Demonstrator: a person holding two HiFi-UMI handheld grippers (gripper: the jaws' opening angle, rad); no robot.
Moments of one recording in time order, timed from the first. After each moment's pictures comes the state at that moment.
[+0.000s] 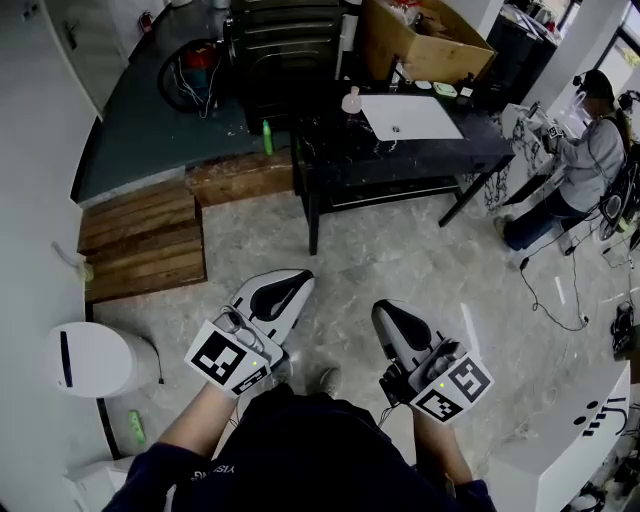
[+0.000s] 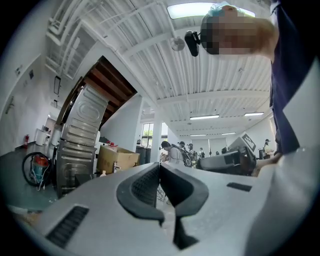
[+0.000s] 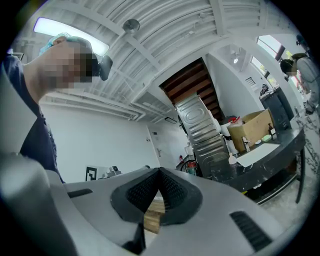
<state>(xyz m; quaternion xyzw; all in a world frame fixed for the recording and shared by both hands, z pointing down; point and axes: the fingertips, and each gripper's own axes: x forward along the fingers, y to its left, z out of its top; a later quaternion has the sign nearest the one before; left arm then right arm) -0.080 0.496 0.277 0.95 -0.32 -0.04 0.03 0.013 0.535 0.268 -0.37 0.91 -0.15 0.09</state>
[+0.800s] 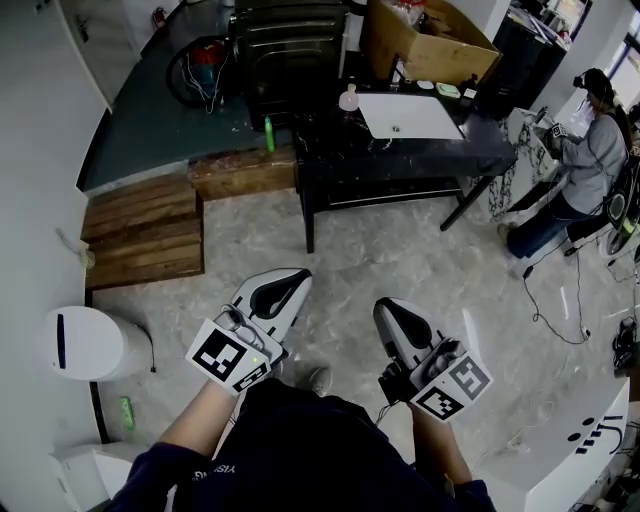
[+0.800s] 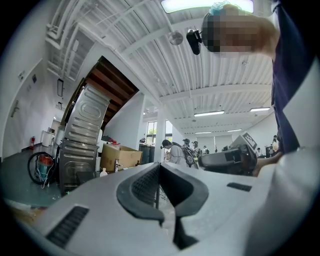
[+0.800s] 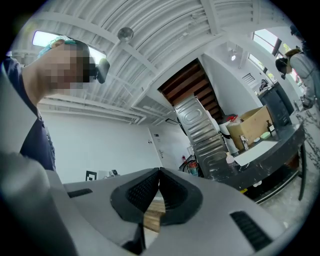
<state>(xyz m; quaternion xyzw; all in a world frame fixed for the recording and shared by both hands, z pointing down) -0.022 0.511 0.294 0.94 -0.35 -0.03 0.03 0.080 0.545 0.281 -0.35 0.92 -0.16 0.10</state>
